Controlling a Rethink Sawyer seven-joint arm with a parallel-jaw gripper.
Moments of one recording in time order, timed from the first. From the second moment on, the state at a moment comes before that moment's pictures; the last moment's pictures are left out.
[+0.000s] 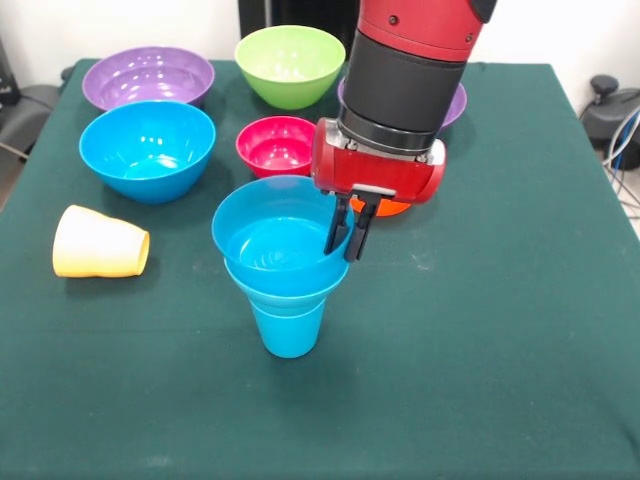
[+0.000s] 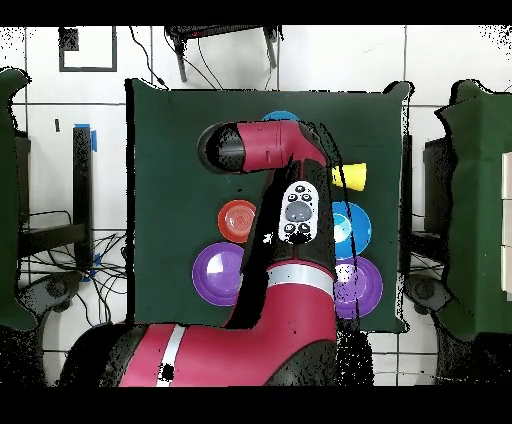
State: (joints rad) arm -0.10 -0.40 -0.08 1.16 -0.22 0.56 1.76
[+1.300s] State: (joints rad) arm -0.11 -0.40 -0.08 1.16 -0.22 0.54 1.76
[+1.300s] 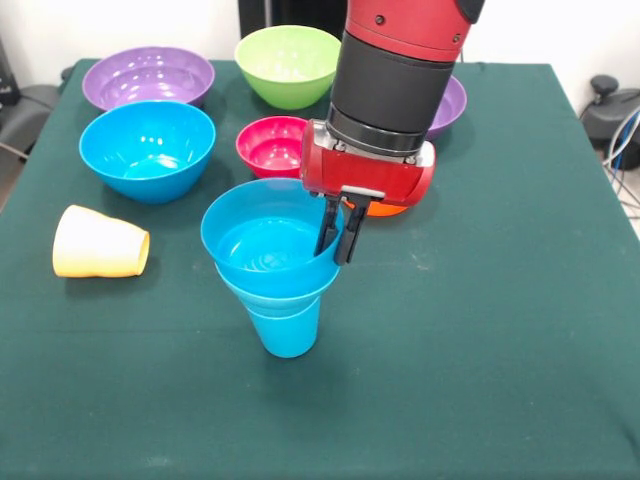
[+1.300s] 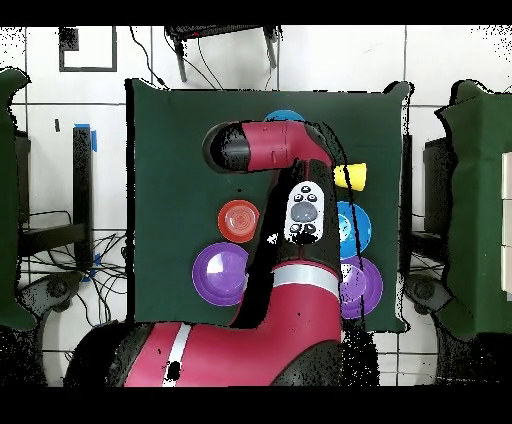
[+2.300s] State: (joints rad) arm -0.11 -0.40 -0.08 1.18 -0.22 0.53 1.76
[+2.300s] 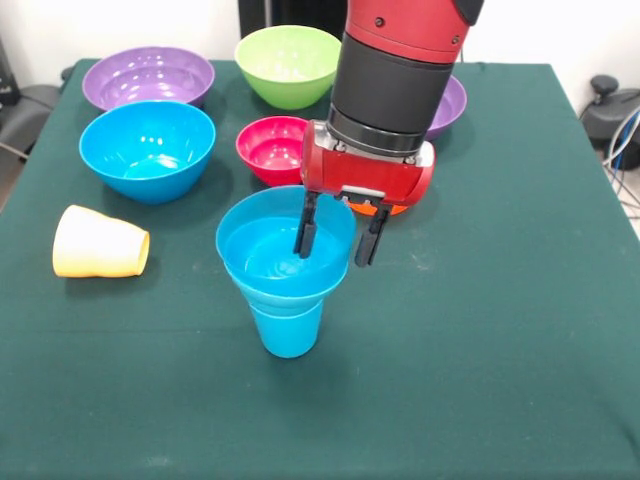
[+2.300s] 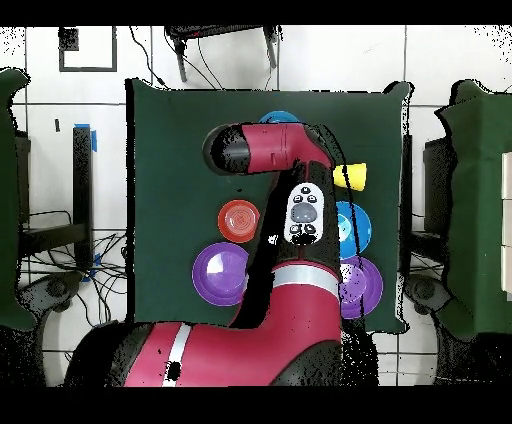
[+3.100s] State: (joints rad) arm -0.11 -0.41 -0.08 1.20 -0.22 0.48 1.76
